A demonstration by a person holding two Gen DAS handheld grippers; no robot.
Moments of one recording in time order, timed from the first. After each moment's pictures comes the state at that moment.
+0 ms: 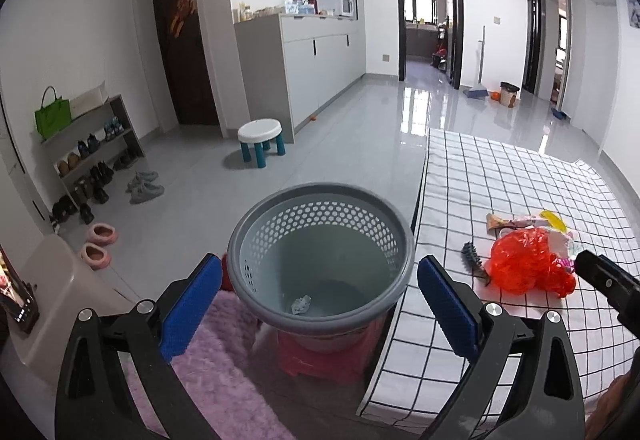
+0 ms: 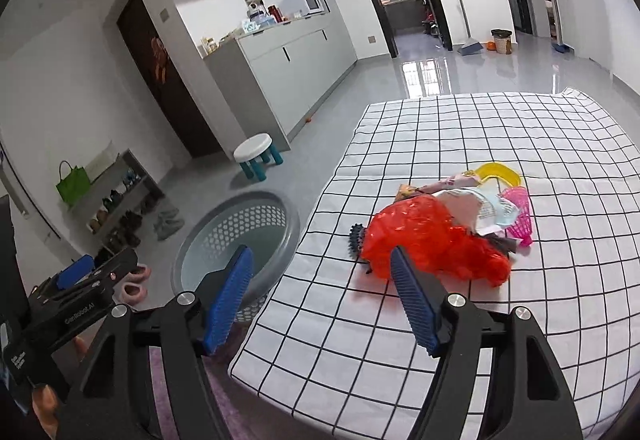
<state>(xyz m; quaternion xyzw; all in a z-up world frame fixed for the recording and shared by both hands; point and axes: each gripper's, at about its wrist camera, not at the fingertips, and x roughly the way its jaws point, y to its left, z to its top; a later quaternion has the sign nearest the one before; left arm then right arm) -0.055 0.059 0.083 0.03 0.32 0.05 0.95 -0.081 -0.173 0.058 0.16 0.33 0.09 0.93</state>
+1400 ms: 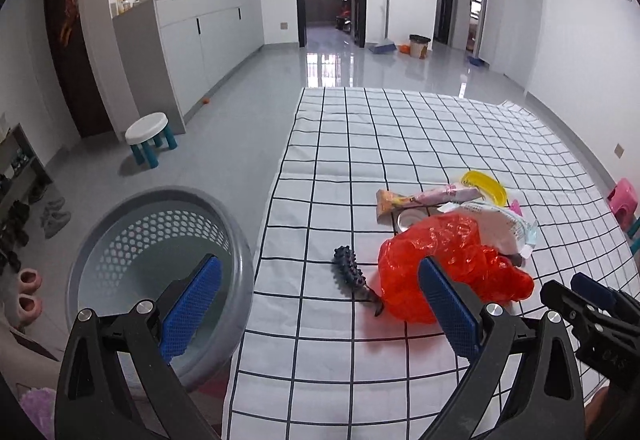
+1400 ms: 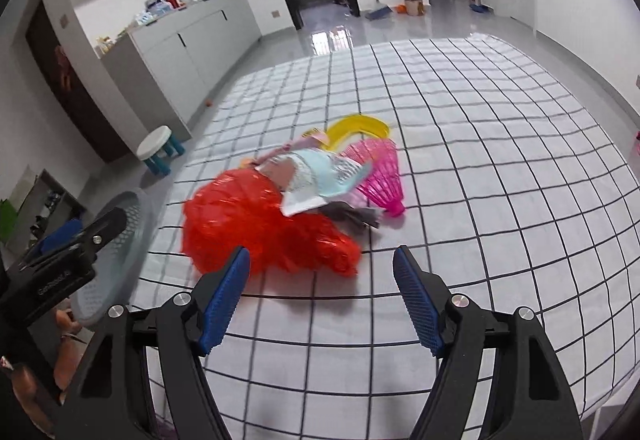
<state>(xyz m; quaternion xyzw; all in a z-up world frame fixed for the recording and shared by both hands) 0.042 -0.075 0.012 0.07 0.37 -0.12 0.92 -0.053 -0.274 -0.013 0.18 0.40 -0.07 0.90</state>
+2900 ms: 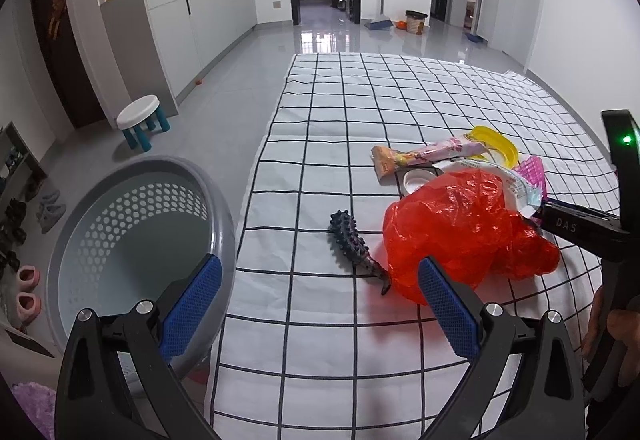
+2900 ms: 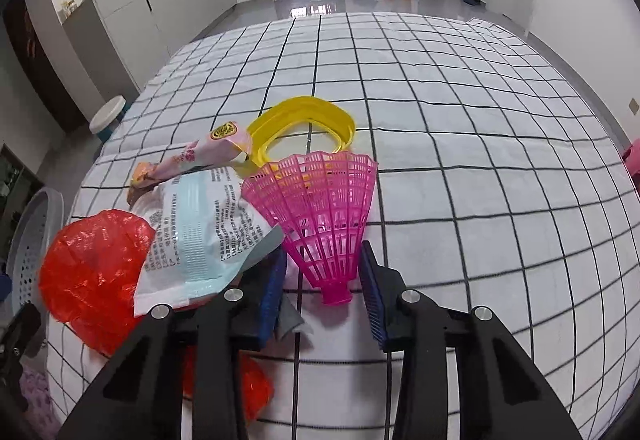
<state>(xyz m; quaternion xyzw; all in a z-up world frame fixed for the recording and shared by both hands) 0.048 -0.082 -0.025 0.08 0.41 -0.13 0.90 0.040 -0.319 -0.063 0.12 0.46 -0.11 0.87</state>
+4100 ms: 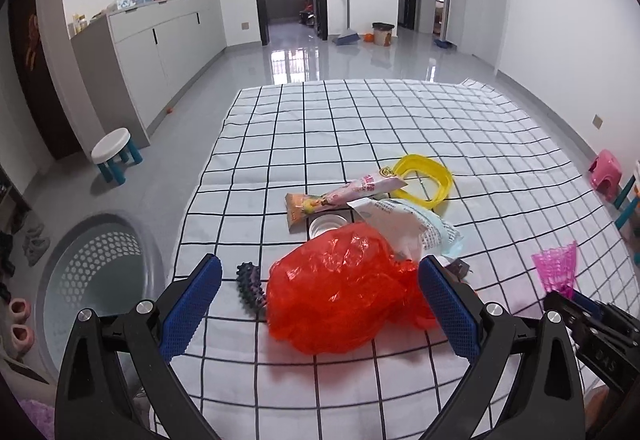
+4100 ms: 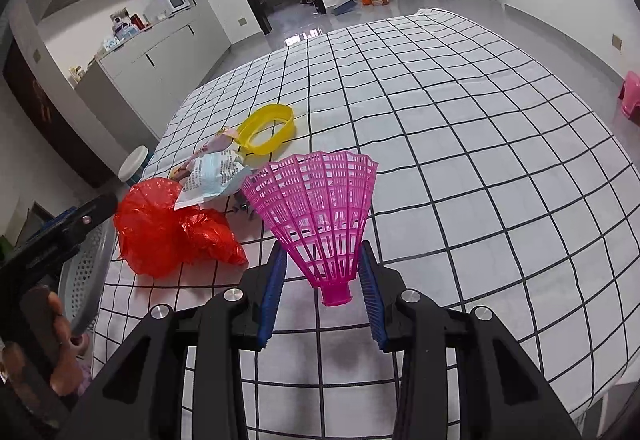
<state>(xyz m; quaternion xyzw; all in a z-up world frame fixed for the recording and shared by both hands) 0.041 -0.161 0.002 0.10 0.38 -0.17 0.90 -0.091 -0.349 -0.040 0.22 0.40 -0.10 0.88</state>
